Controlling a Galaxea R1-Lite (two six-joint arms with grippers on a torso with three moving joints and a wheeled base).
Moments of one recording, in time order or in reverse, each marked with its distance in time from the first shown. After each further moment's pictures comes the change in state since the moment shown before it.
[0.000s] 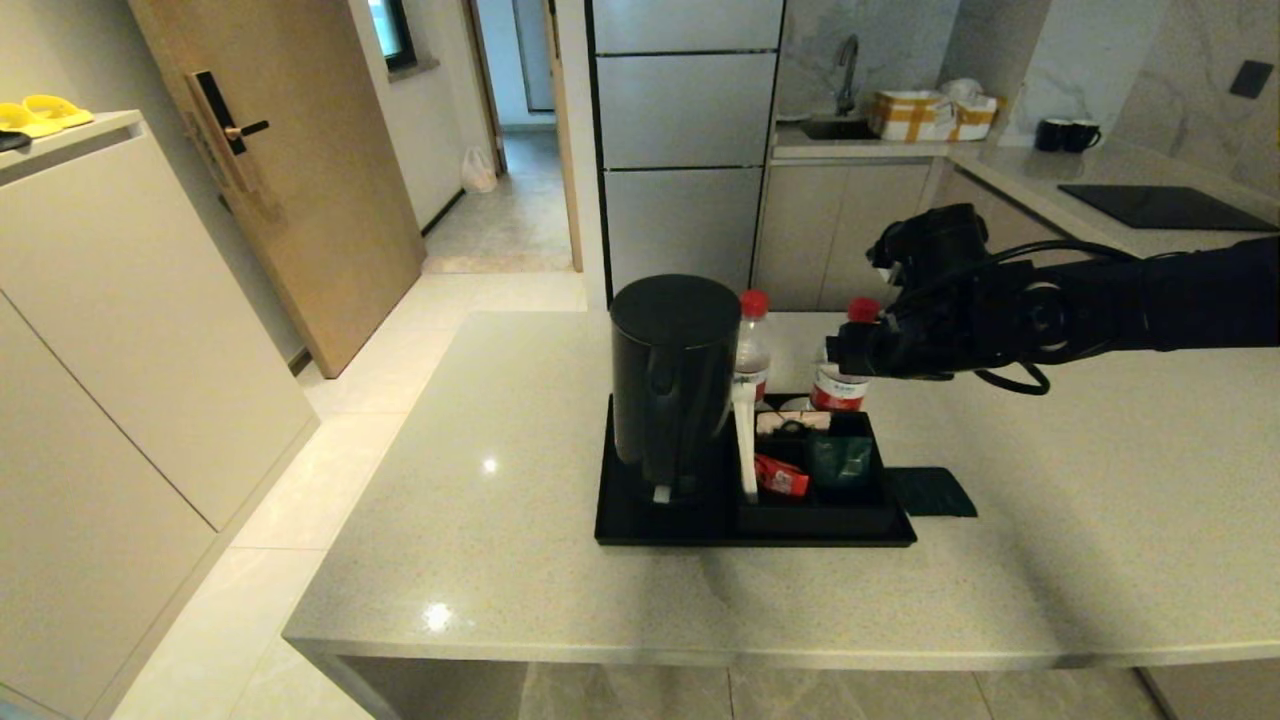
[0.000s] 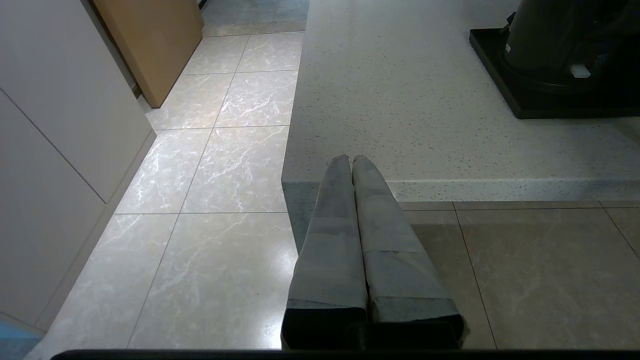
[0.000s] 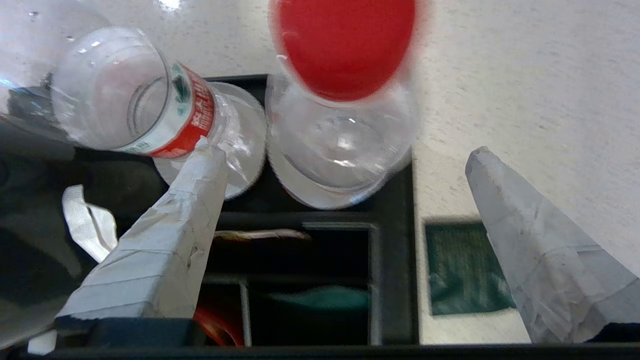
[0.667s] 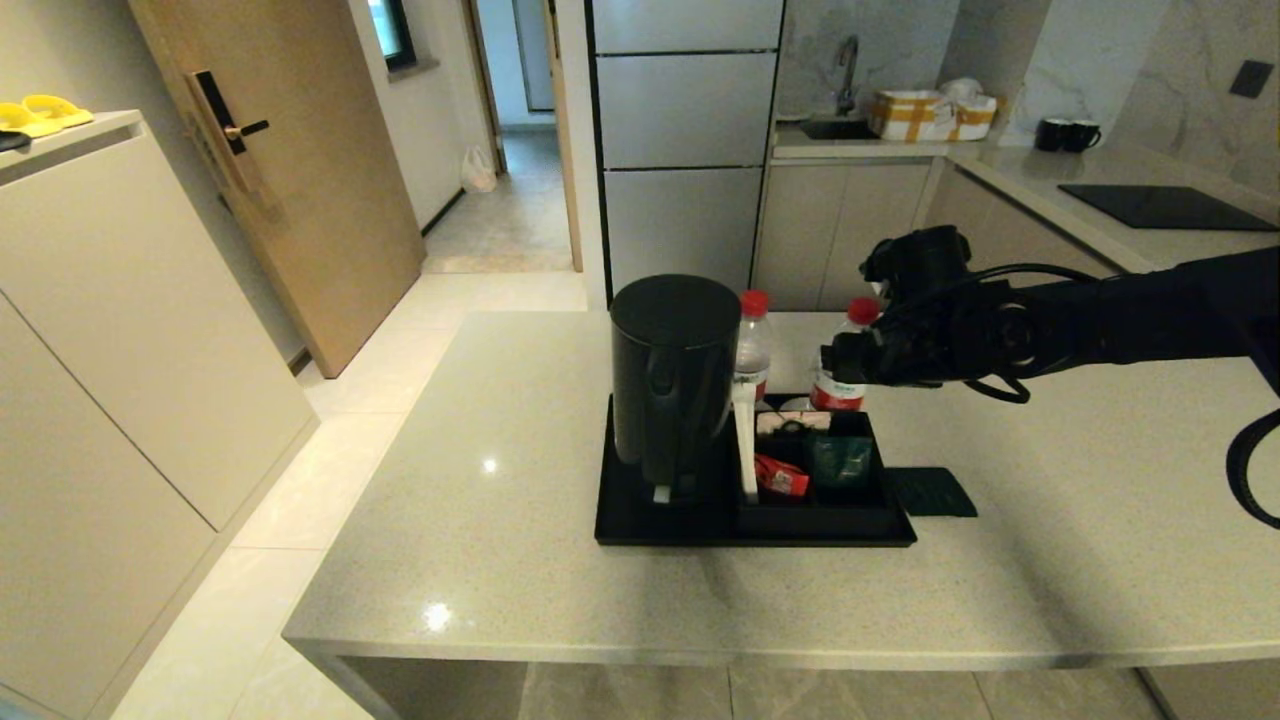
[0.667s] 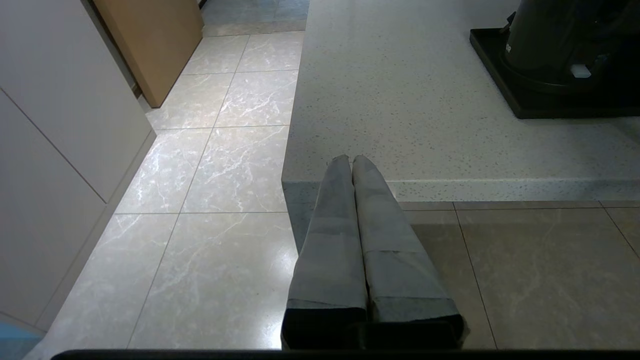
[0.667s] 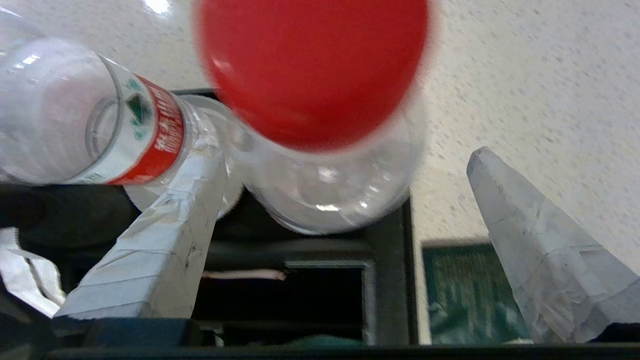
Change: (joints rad) left arm 0.000 0.000 0.000 0.000 0.000 0.000; right arm -0.018 0.066 -0.012 -0.059 -0.011 -0.010
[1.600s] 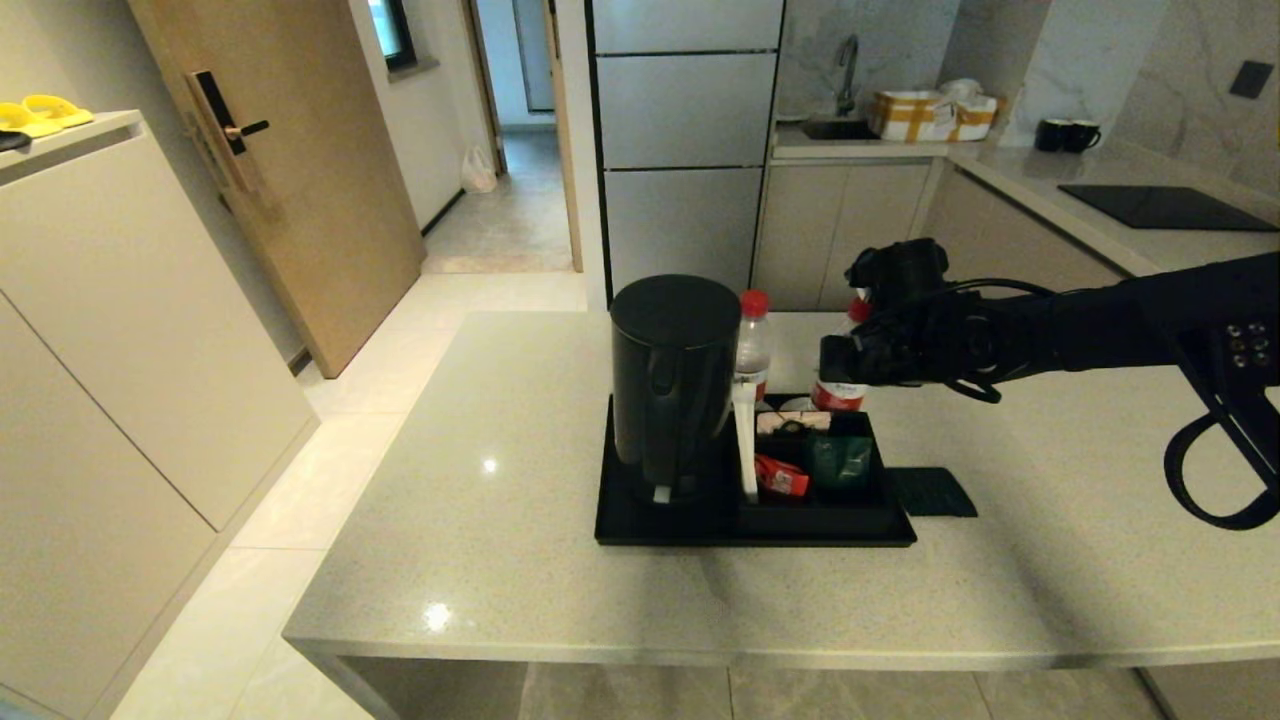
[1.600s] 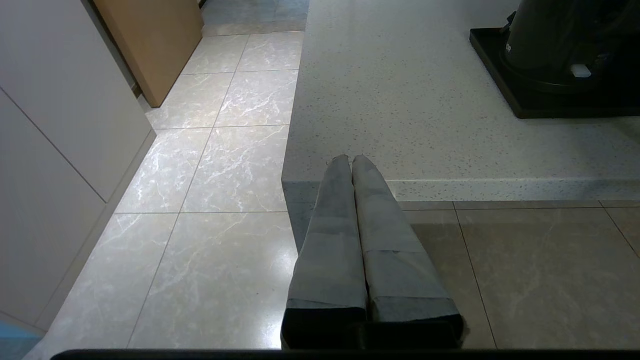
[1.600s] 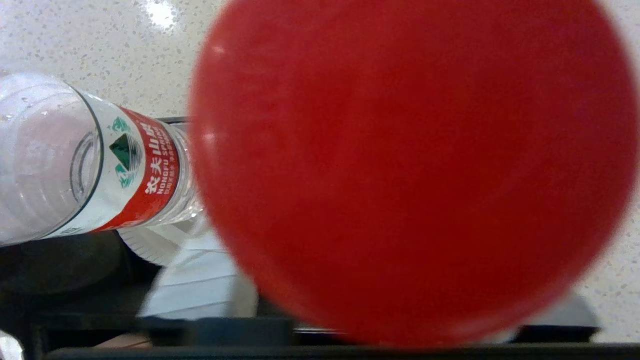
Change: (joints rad) left arm 0.000 0.000 0.000 0.000 0.000 0.000; right arm -0.009 0.091 -0.080 -0.032 0.001 -0.015
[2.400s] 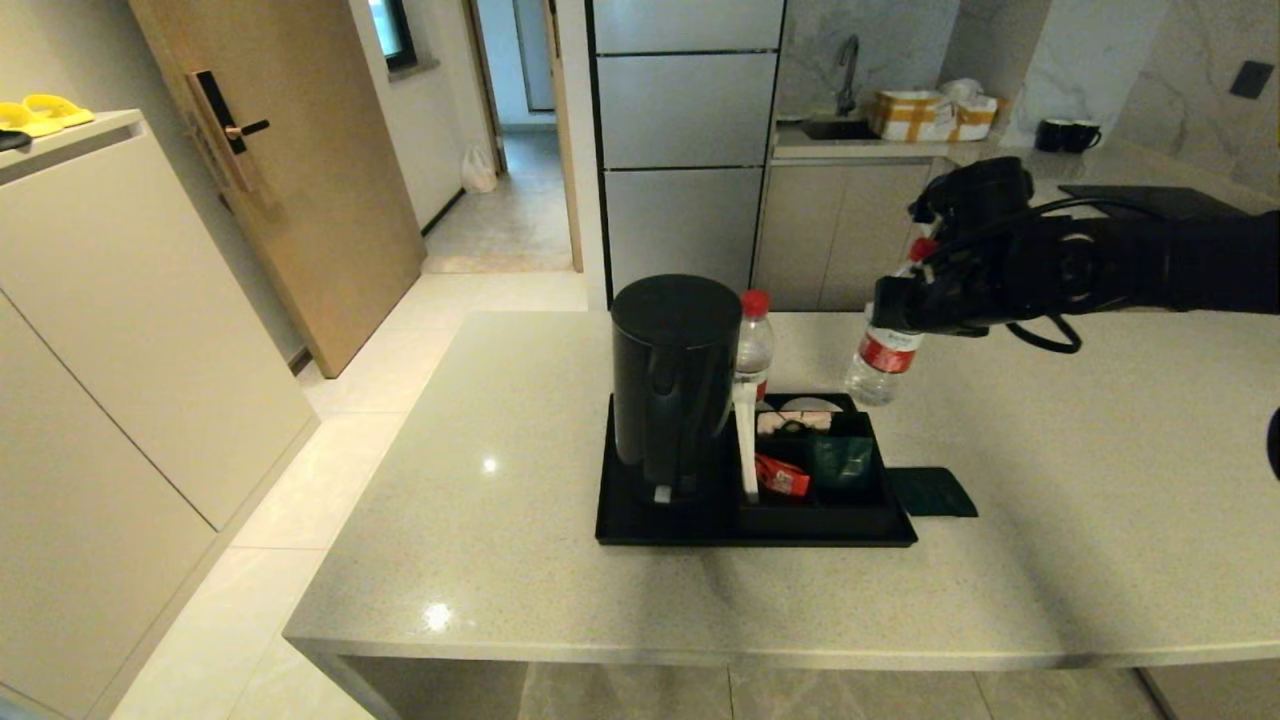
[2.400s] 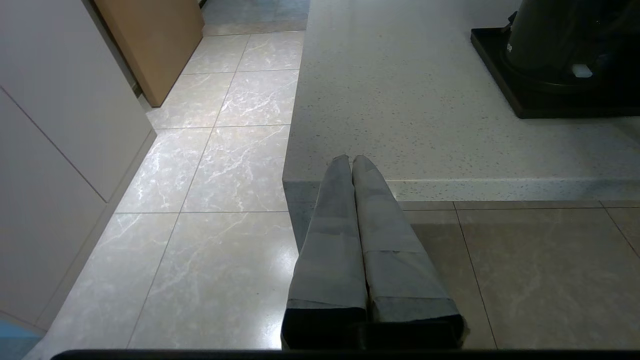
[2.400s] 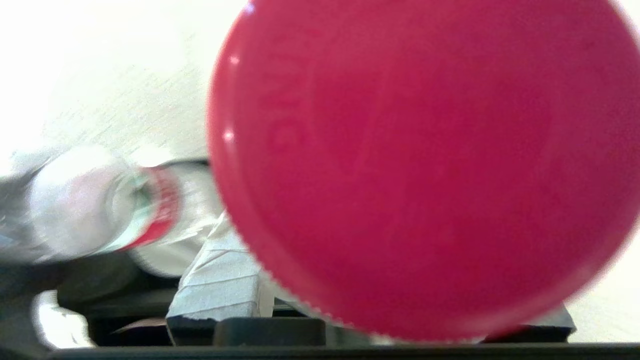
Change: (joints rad) left arm 0.000 0.000 0.000 -0.001 0.000 0.000; right arm -0.098 -0.116 -0.126 0.194 -0.004 -0.004
